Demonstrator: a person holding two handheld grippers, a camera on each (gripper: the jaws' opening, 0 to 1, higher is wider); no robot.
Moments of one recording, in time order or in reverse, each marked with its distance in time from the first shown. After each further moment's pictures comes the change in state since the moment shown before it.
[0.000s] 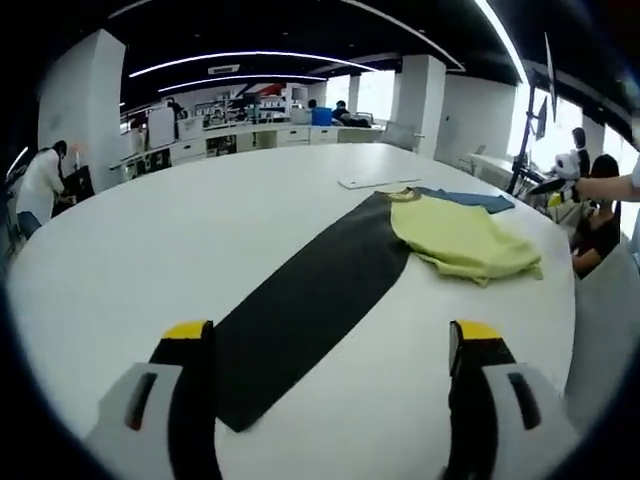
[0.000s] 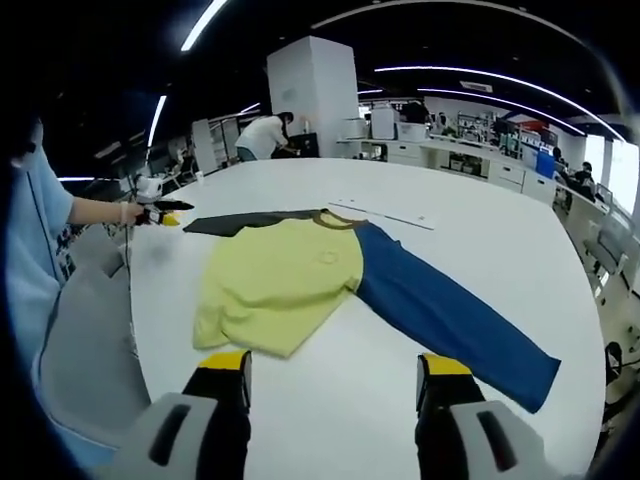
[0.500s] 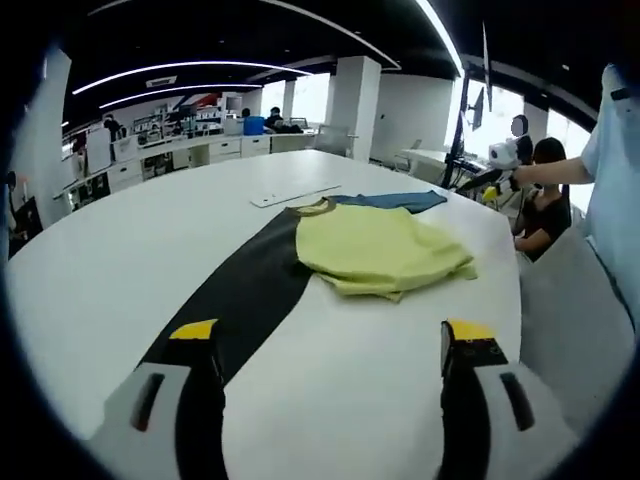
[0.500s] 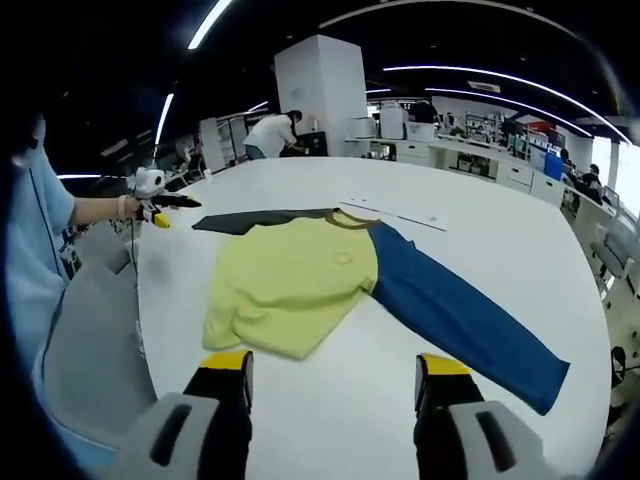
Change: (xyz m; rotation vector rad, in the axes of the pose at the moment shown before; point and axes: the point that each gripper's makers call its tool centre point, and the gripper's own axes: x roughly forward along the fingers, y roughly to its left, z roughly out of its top) left arm 0.001 -0.104 0.033 0.089 -0.010 -0.217; right arm 0.002 0.013 0.000 -0.002 -0.005 0.026
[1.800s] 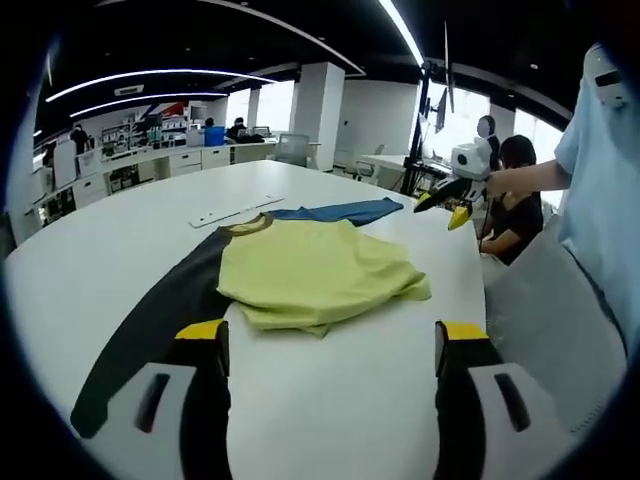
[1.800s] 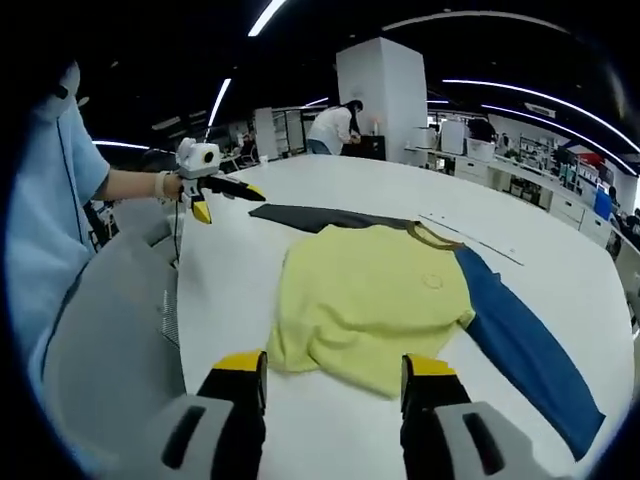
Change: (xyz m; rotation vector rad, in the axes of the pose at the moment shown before) left arm 0.030 -0.064 0.010 0.026 -0.041 -0.119; right arm 0.049 0.106 0.009 -0.185 0.010 0.205
